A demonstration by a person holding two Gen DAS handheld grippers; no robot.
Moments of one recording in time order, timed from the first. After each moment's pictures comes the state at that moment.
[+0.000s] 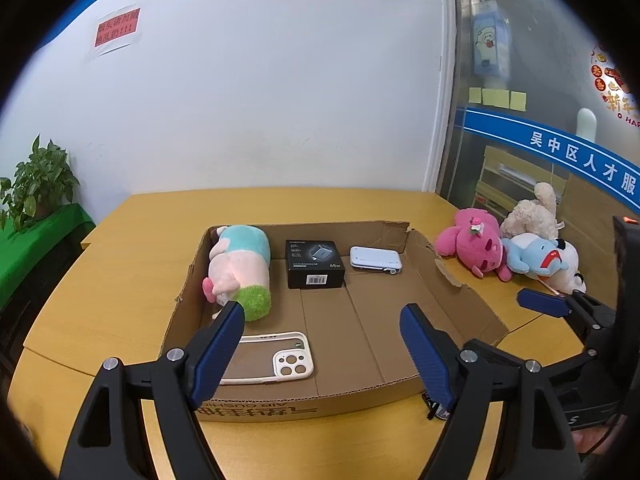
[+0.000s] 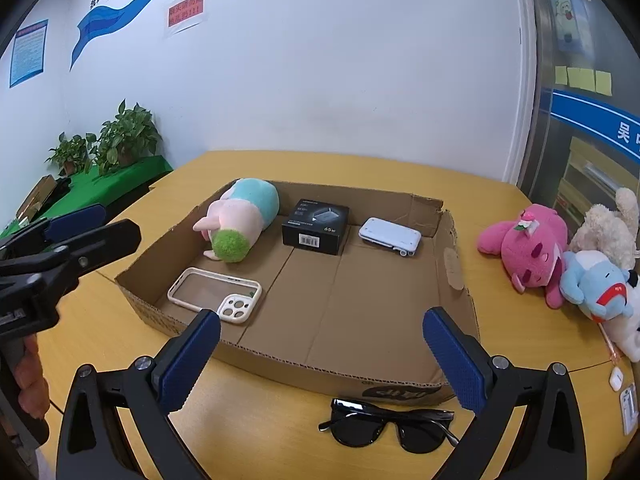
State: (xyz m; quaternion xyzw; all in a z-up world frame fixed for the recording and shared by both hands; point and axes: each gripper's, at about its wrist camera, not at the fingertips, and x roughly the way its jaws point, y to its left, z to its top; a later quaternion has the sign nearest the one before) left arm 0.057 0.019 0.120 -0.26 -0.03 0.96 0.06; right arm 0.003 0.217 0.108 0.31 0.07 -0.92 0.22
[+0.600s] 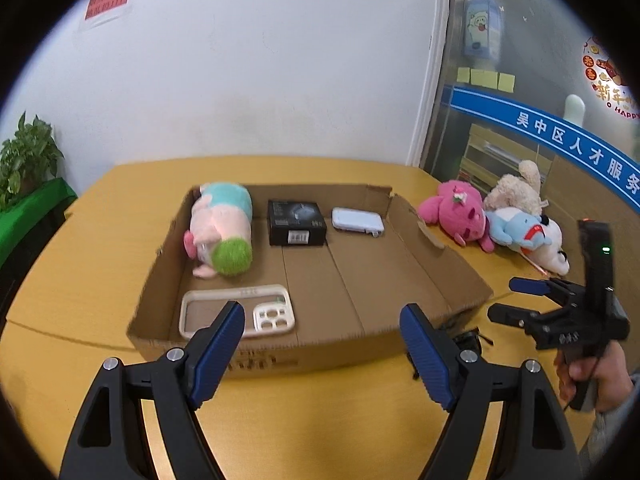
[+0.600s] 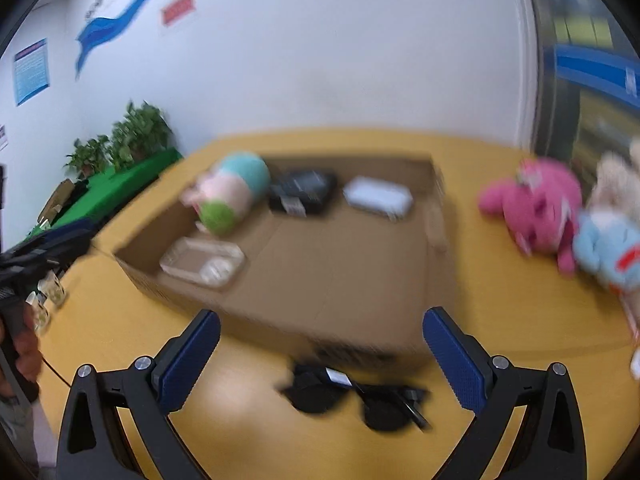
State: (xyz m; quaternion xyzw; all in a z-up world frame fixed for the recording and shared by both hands) left arm 0.080 0.017 0.086 -0.30 -0.04 0.95 0.10; right arm -0.023 0.301 0.064 0.37 0.03 -0.89 0.26
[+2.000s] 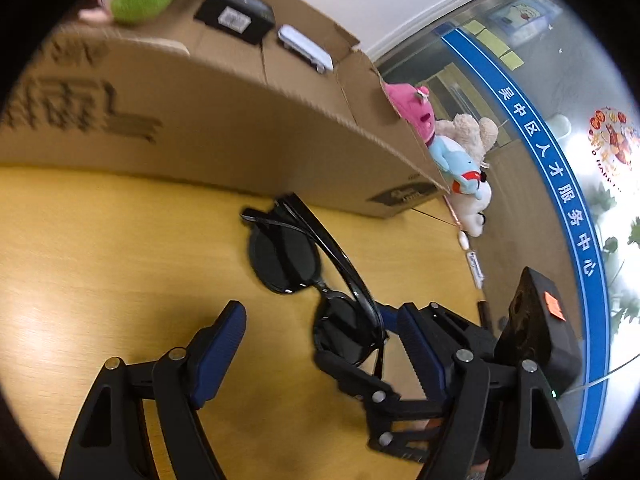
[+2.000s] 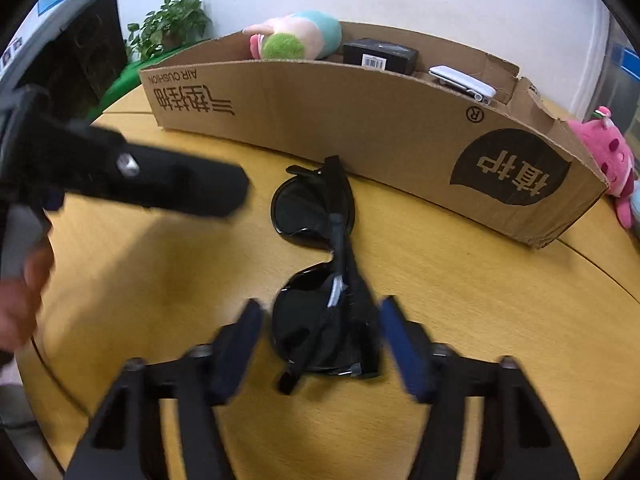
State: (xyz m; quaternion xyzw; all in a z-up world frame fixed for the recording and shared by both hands) left arm 0.046 0.047 -0.058 -0.50 -0.27 0.78 0.27; right arm 0.059 0.221 -0.047 0.45 0.15 -0.83 0.29
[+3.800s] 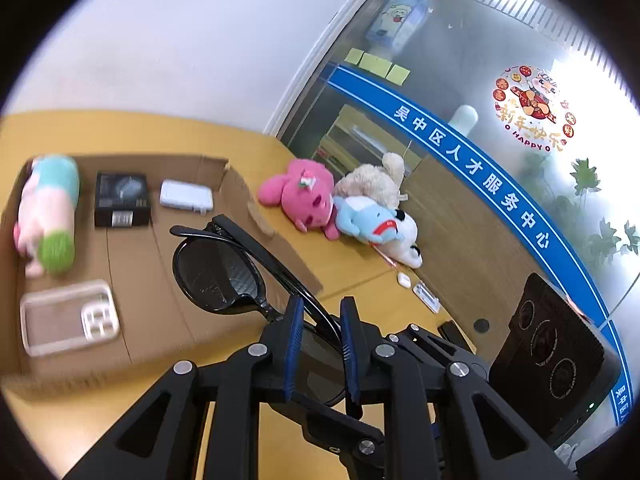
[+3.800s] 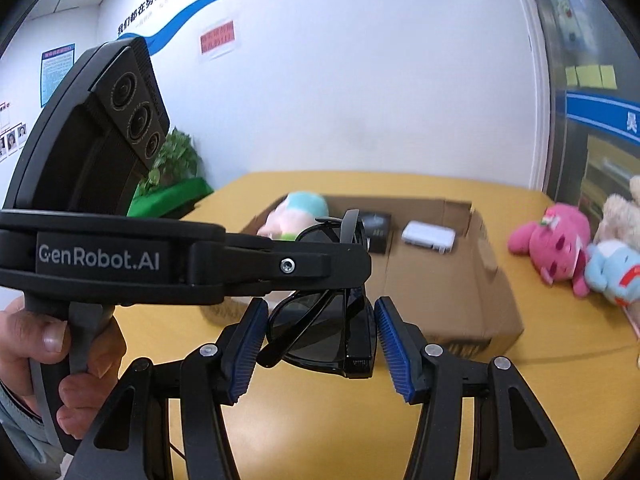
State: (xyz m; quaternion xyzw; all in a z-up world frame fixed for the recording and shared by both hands) left arm 0.017 0.073 0.128 -0.35 -0.14 0.85 0.36; right arm 0.077 0.212 0.121 0.27 0.03 -0.93 0.27
